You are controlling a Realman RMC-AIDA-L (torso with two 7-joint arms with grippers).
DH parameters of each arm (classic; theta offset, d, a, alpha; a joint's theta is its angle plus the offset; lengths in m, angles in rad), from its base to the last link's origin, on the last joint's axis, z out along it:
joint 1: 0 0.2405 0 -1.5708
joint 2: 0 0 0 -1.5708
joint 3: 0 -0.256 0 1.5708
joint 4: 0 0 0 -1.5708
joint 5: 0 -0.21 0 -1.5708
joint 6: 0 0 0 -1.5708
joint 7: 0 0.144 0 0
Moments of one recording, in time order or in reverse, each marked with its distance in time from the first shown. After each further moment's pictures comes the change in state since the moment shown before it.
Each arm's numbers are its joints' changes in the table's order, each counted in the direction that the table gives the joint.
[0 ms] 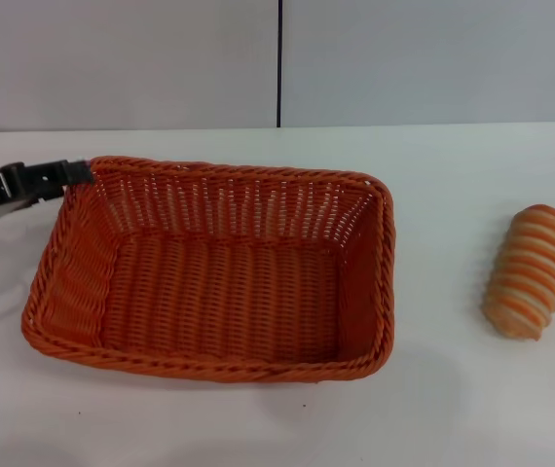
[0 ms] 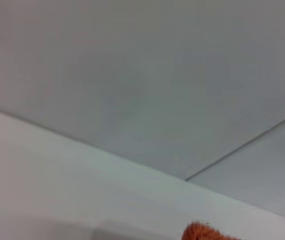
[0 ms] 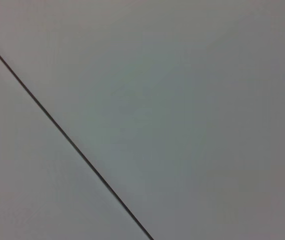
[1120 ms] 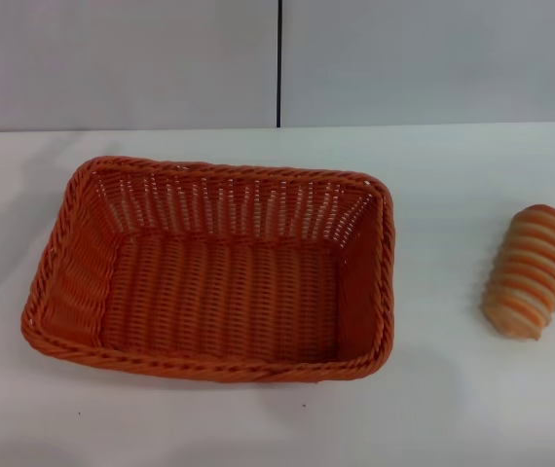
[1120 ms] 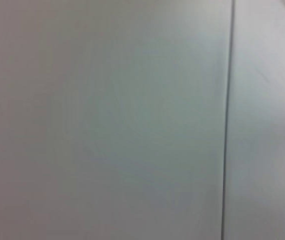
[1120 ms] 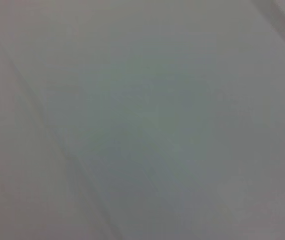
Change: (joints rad) left arm -0.112 -0.006 0.198 -0.663 0.911 -0.367 1.467; right arm 0.070 -0.137 0.146 -0.473 0.364 0.449 0.478
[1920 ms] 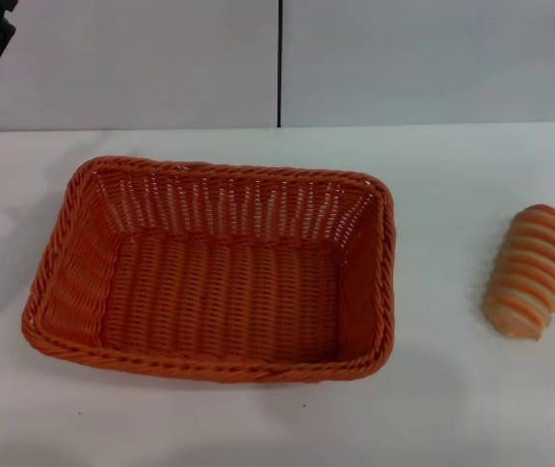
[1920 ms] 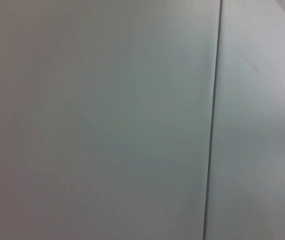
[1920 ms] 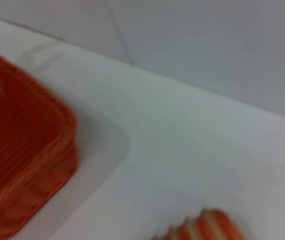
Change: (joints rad) left arm -0.042 -0.002 -0.019 -0.112 -0.006 -0.030 0.077; right arm 0.254 0.019 0.290 -0.184 0.775 -0.050 0.072
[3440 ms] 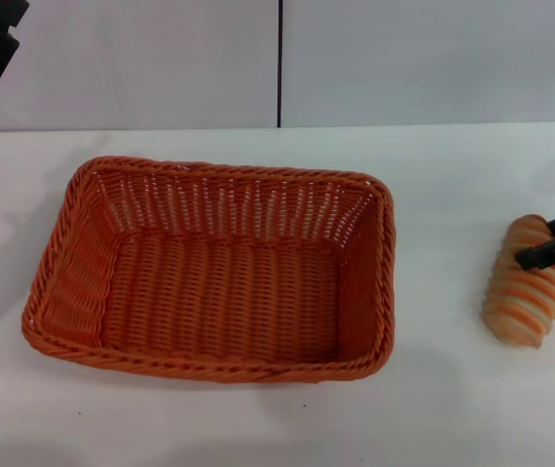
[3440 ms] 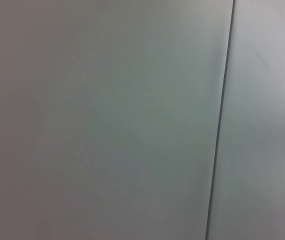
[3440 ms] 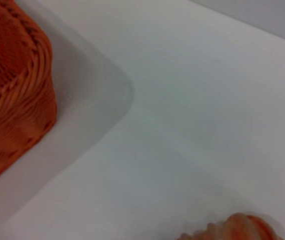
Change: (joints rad) left arm 0.003 0.003 -0.013 -0.049 0.008 0.004 -0.004; right arm 0.085 0.079 0.298 0.288 0.057 -0.347 0.009
